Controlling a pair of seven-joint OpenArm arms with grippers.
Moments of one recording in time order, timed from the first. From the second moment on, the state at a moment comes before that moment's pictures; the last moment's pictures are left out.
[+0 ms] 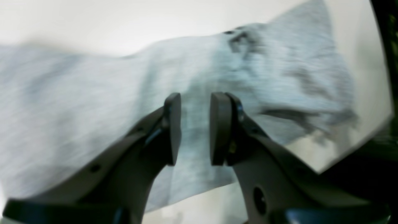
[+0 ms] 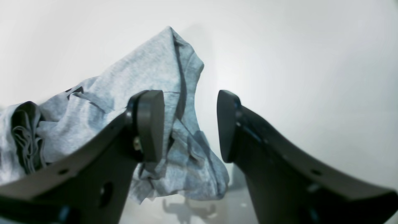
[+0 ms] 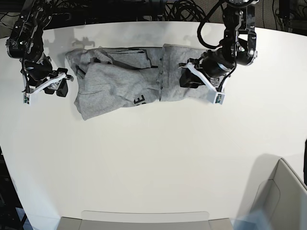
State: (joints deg) left arm 14.8 -10.5 0.3 111.7 -37.8 -4.0 60.0; right arm -16.4 14.8 24.9 119.2 35.6 4.2 -64.7
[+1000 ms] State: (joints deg) left arm 16.1 -13.2 -0.2 111.5 -37.6 -4.3 60.4; right arm -9.5 14.3 33.4 84.1 55.8 27.6 -64.5
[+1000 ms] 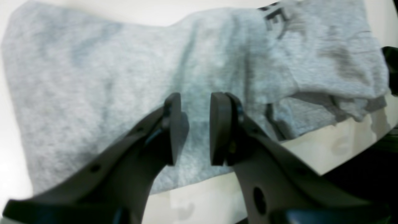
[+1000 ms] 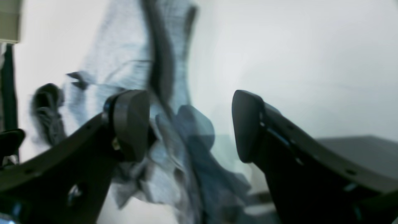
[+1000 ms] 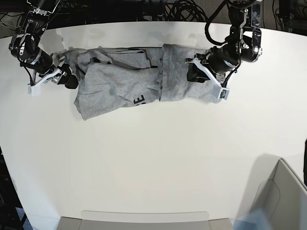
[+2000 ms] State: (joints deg) left arm 17.3 -13.0 -0.1 111.0 -37.6 -4.3 60.5; right arm -5.7 7.1 25.1 84.9 48.5 26.9 -66.7
